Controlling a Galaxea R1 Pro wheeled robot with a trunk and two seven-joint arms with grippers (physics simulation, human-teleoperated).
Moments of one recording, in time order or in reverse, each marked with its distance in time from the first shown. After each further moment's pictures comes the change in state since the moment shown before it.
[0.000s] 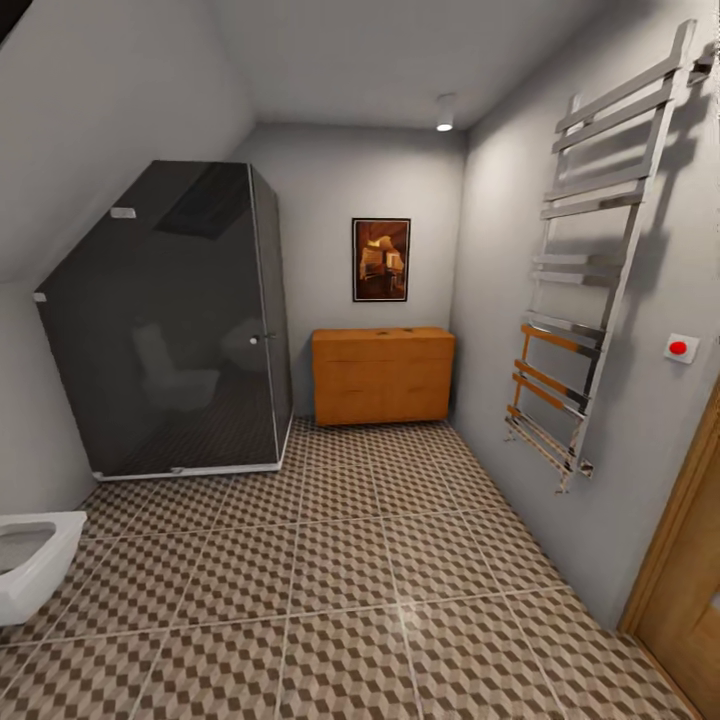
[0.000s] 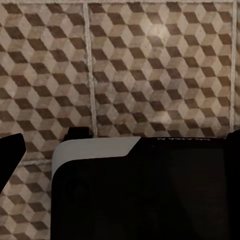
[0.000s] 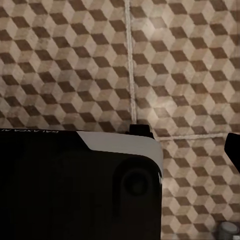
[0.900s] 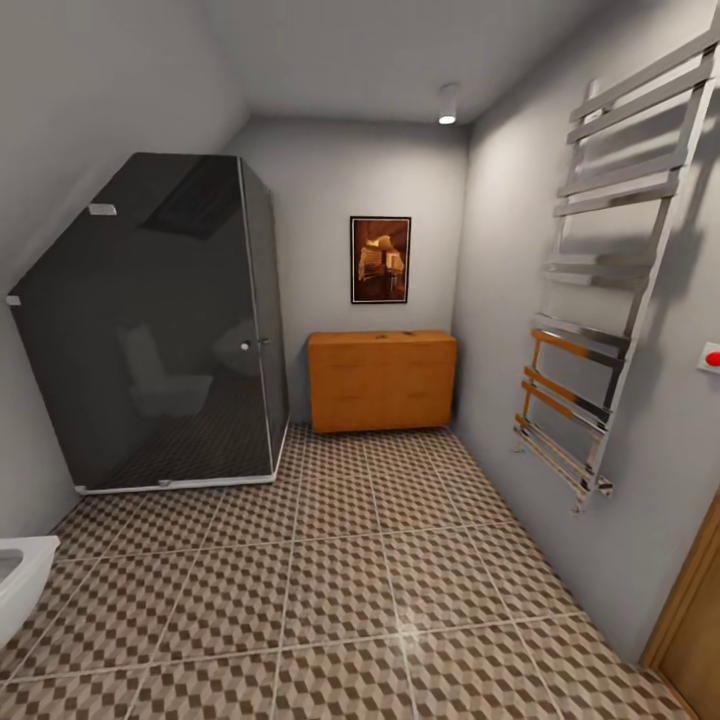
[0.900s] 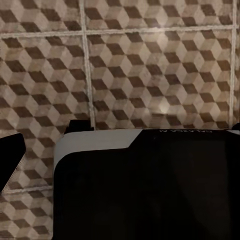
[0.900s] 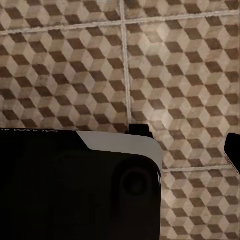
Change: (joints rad) left arm 0.000 0.000 -0.007 0.001 -0.003 0.030 0.004; right arm 0.000 -0.001 0.000 0.000 0.001 0.002 0.000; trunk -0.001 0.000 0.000
